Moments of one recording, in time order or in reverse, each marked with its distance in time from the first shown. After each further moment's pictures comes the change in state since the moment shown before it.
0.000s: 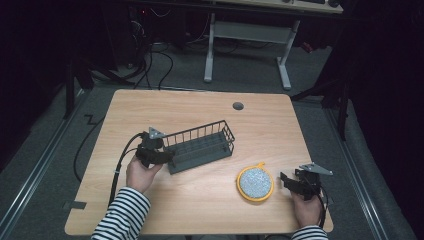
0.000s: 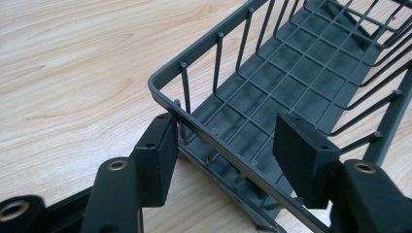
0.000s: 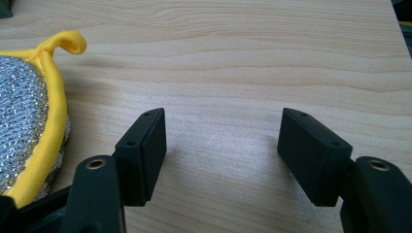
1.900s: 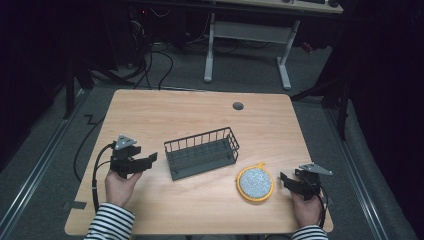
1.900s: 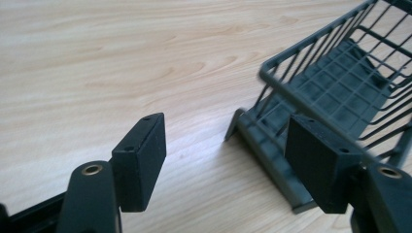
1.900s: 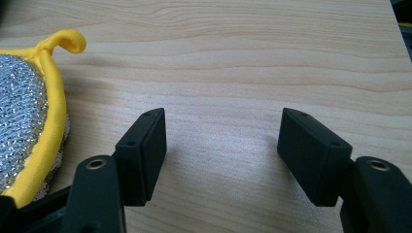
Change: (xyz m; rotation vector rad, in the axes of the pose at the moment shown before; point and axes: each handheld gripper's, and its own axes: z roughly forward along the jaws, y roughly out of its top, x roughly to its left) left arm 0.036 -0.045 -0.051 -0.123 0.004 -0.162; right arm 0.001 0.000 0.000 0.003 -0.005 0.003
